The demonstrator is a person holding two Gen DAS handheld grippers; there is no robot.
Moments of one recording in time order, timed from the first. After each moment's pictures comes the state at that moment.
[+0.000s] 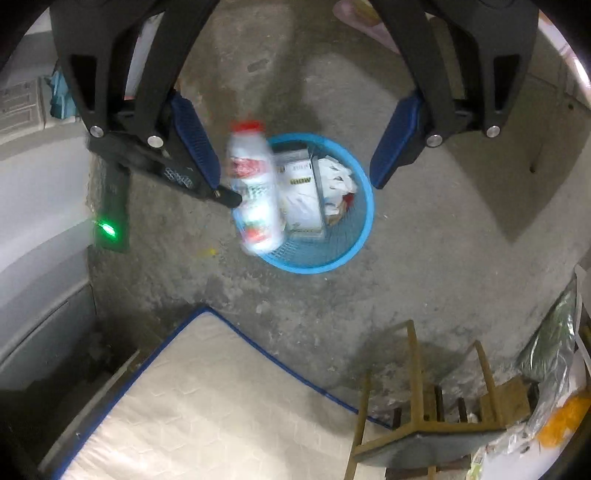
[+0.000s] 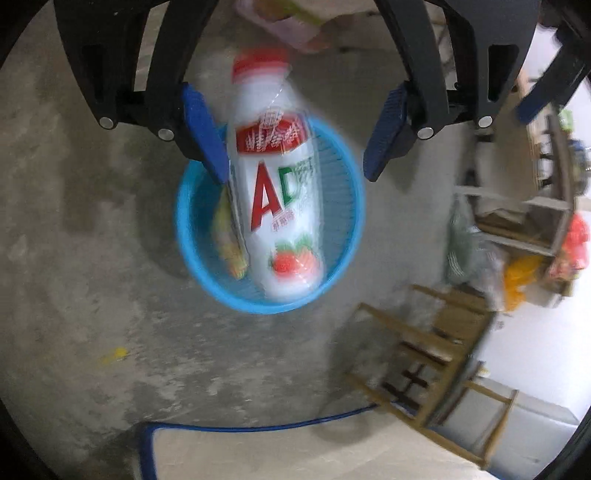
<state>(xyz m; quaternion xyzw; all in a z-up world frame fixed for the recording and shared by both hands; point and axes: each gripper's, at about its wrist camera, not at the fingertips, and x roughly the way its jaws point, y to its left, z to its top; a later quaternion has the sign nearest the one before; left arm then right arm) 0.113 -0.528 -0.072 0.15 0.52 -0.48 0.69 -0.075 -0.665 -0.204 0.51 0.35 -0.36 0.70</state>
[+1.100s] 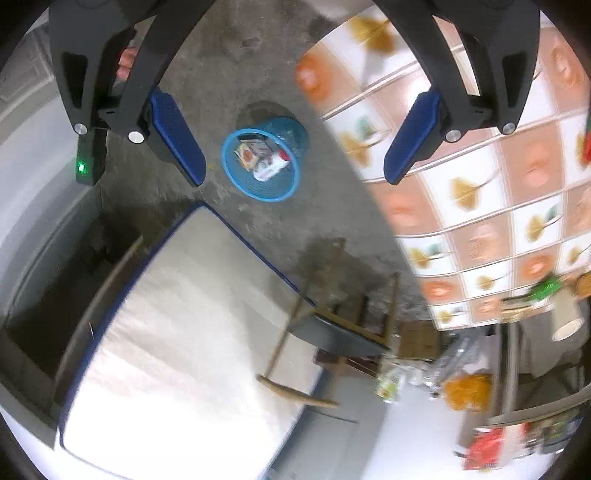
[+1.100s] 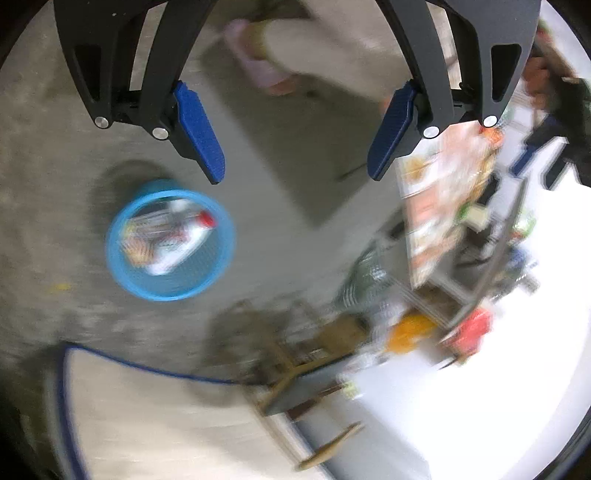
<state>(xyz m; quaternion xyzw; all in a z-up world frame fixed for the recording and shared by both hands) 0.085 -0.201 0.054 -0.03 0.37 -0.44 0.82 -0.107 -0.453 -0.055 0.40 0.29 -0.19 0.85</state>
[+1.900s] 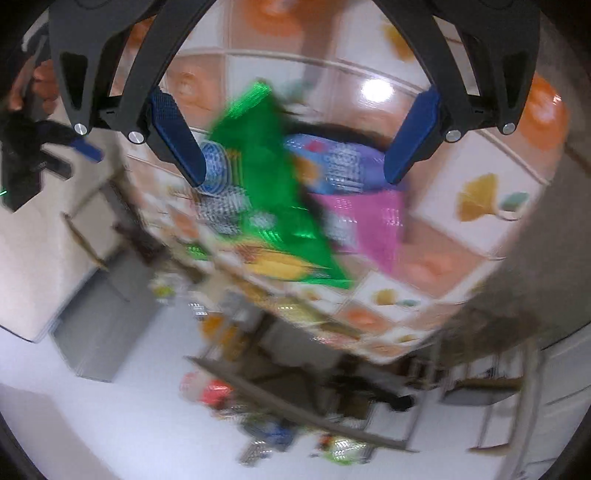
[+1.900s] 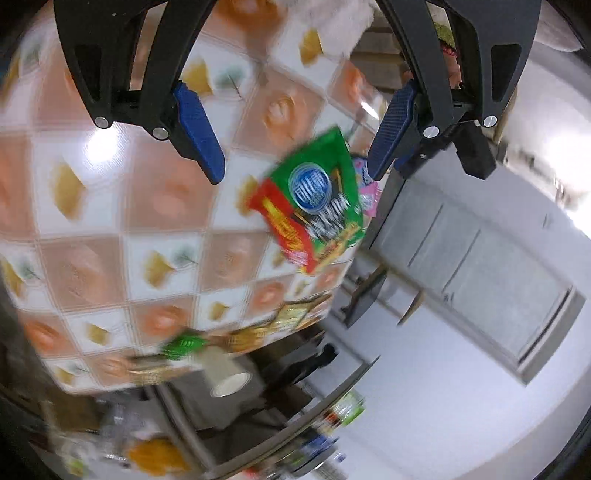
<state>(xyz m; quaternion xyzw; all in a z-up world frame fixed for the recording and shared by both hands) 0.144 0.200 -0.006 -0.22 0.34 -0.04 0.91 0.226 -0.160 0.020 0.24 0.43 0.24 0.84</state>
